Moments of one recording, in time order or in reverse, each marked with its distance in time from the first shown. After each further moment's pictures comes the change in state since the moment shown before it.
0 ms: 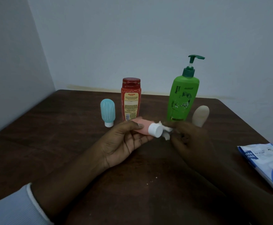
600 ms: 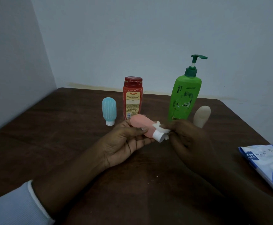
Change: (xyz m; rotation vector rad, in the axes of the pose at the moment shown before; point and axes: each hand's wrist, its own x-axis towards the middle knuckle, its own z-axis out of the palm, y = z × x) left_hand 0.001 -0.003 -0.002 0.082 -0.011 0.001; right_hand 0.000 -0.007 0.002 0.046 -0.011 -0.138
